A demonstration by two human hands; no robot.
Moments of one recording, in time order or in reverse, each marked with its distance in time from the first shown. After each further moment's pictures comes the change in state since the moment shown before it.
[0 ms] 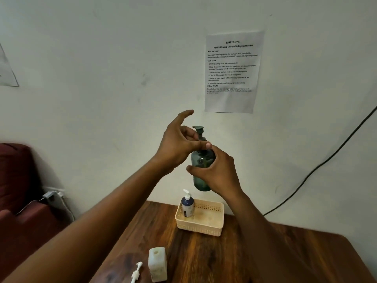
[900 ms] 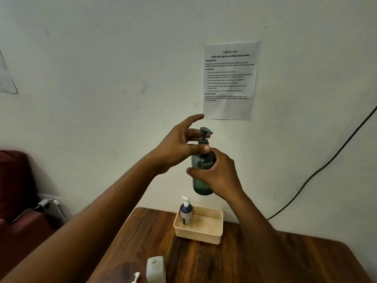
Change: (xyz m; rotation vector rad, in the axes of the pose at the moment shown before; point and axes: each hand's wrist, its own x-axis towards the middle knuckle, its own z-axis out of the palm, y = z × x) left_hand 0.008 0.023 -0.011 -0.019 -0.245 -0.012; right_hand 0.009 -0.009 -0.010 0.056 -0.022 -0.002
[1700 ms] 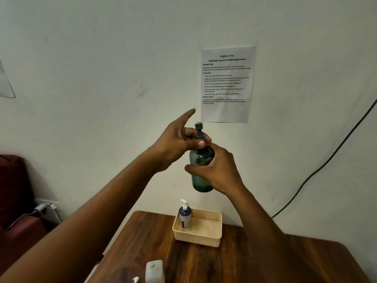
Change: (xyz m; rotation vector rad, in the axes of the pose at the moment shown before) left_hand 0.005 0.013 -0.005 -0.218 -0.018 -0.024; right_hand 0.007 -0.018 -0.014 0.005 -0.008 -0.067
